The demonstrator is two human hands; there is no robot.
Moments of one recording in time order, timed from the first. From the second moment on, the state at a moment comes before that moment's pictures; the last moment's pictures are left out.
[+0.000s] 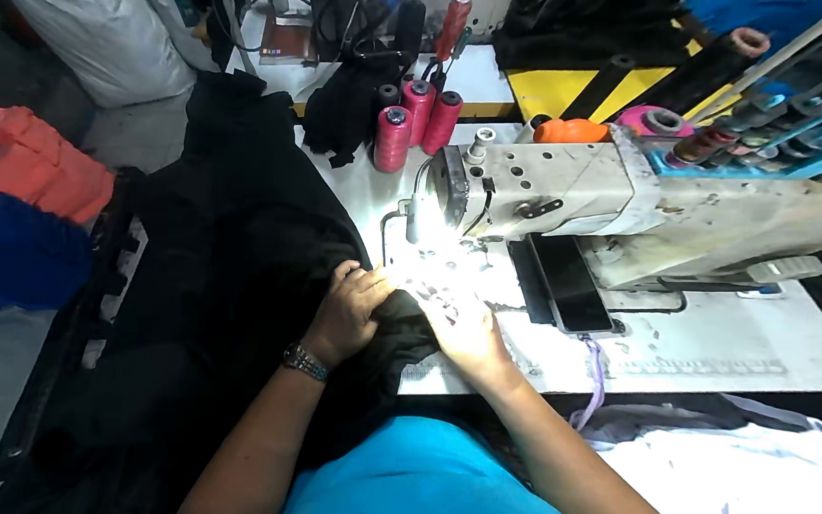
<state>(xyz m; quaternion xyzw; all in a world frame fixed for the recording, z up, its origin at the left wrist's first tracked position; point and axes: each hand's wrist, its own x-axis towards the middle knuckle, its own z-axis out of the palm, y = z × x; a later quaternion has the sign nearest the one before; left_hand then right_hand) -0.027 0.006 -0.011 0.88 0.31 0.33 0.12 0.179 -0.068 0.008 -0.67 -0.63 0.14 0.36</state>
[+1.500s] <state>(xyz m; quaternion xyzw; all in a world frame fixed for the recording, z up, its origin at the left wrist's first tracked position) 0.024 0.017 0.018 0.63 0.44 0.44 0.46 0.211 -0.055 -0.009 -0.57 -0.45 0.31 0.61</state>
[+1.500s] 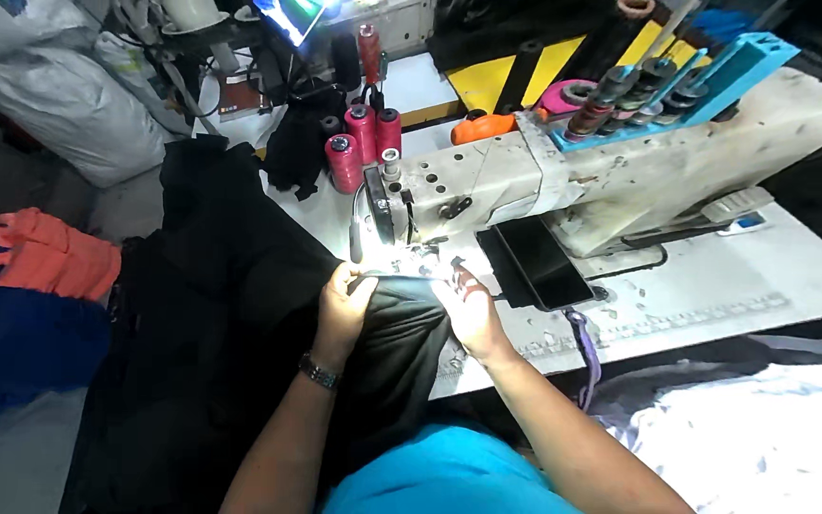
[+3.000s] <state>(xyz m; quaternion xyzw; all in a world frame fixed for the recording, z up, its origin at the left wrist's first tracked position) 0.017 0.014 0.016 0.72 0.42 0.40 0.38 0.217 -0.060 -0.007 -0.53 -0.49 0.42 0.55</state>
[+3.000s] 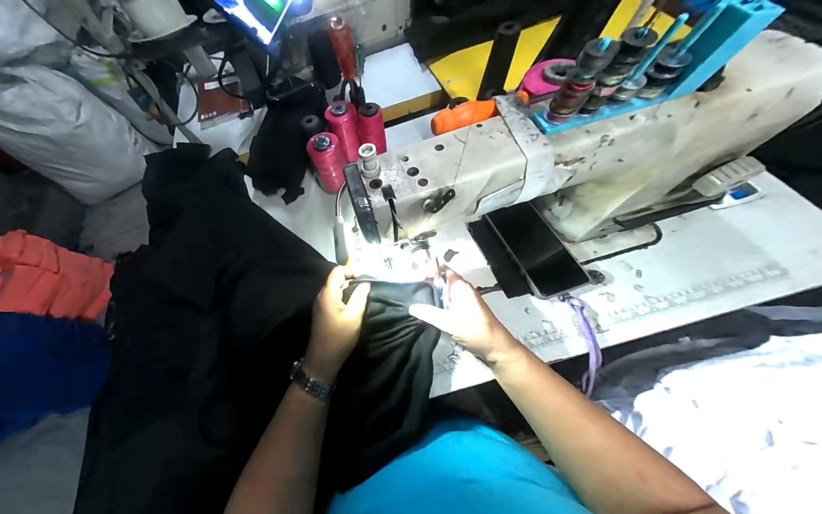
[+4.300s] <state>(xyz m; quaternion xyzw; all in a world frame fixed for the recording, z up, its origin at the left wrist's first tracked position) 0.017 -0.011 0.019 0.60 0.42 0.34 0.59 0.239 -0.077 0.004 -0.62 -0.45 0.26 0.59</state>
